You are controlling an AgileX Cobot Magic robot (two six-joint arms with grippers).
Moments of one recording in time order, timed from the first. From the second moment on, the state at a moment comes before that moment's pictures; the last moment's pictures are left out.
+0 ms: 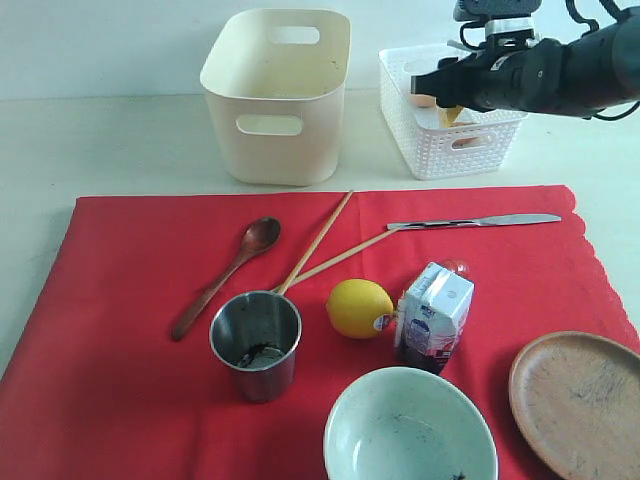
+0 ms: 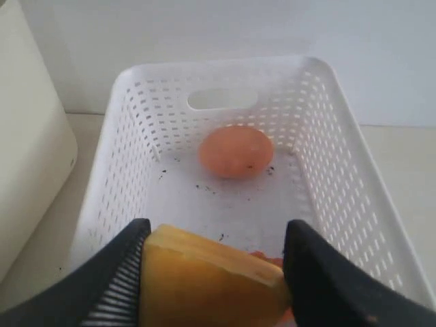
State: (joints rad) left arm 0.06 0.01 0.00 0.02 0.28 0.11; right arm 0.20 2.11 -1.30 0.24 -0.19 -0.13
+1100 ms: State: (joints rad) left arm 0.06 0.01 0.00 0.02 0.28 0.11; right arm 0.20 1.72 -1.31 0.24 0.48 -0.14
